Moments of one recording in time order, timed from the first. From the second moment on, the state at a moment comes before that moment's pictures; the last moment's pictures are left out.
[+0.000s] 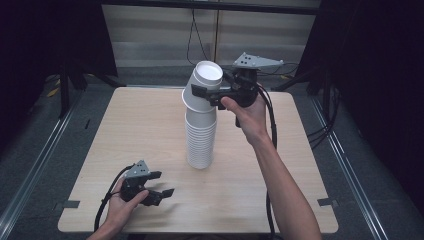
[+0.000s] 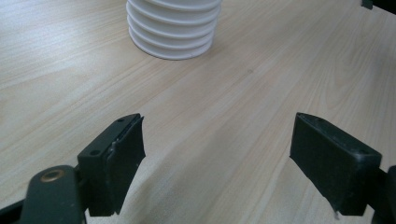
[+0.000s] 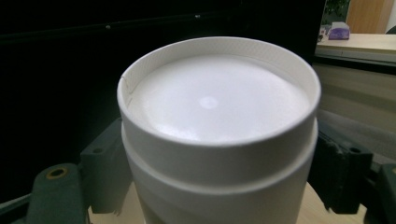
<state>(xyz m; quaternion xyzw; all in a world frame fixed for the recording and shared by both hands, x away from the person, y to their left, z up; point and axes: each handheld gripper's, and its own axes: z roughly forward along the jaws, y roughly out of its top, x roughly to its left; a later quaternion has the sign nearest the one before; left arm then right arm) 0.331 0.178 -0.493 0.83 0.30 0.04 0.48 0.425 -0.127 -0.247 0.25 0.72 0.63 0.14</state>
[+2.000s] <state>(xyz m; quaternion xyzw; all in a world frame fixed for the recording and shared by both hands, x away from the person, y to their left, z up) 0.332 0.178 -0.493 0.82 0.30 0.06 0.48 0.389 -0.177 -0.222 0.25 0.65 0.69 0.17</state>
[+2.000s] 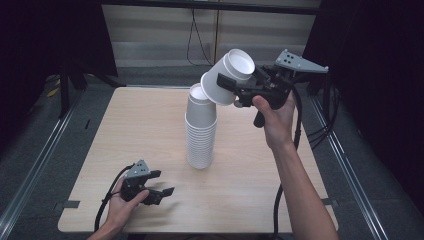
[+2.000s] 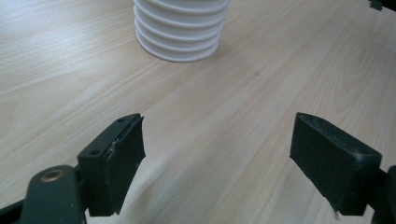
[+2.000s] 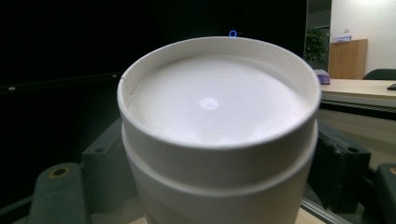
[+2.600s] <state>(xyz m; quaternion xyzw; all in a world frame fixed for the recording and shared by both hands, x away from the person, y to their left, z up) 0.337 0.181 -0.493 0.81 0.32 0.08 0.48 0.356 -0.201 -0.249 0.26 0.66 0.68 0.18</state>
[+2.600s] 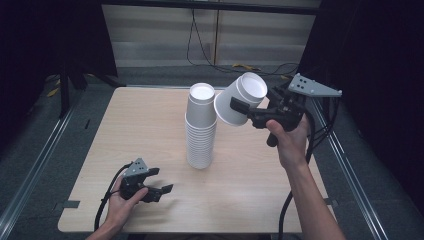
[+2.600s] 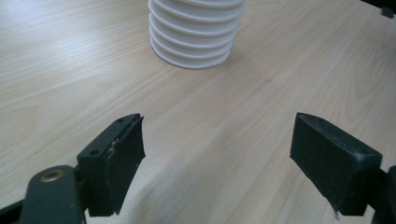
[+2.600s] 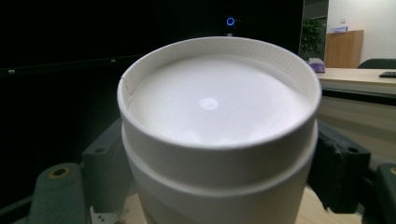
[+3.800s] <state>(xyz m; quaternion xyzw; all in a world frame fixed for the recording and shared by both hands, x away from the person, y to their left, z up) 0.354 0.148 -0.461 0.81 0.28 0.06 0.52 0.333 -0.192 -0.364 0.30 0.72 0.62 0.10</state>
